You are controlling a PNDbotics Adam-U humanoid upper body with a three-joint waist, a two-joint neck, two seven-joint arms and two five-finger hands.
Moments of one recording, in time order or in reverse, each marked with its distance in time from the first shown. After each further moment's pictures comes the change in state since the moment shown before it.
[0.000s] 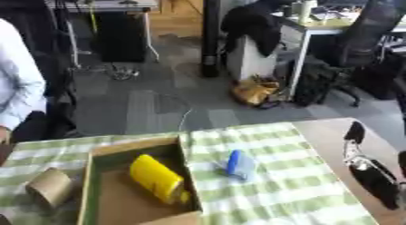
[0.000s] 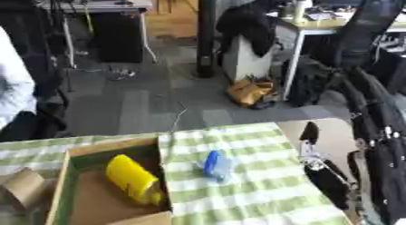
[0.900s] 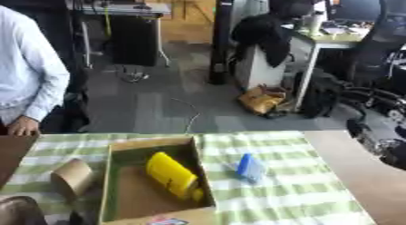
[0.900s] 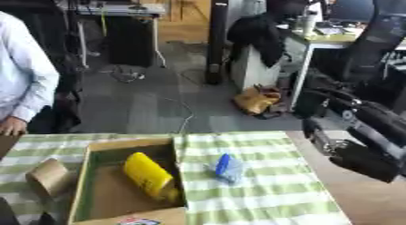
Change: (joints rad) left arm -0.020 0.000 -0.043 0.000 0.039 0.037 -0.068; right arm -0.058 -0.413 0.044 -0.001 -0.445 0.074 0.819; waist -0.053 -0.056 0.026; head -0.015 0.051
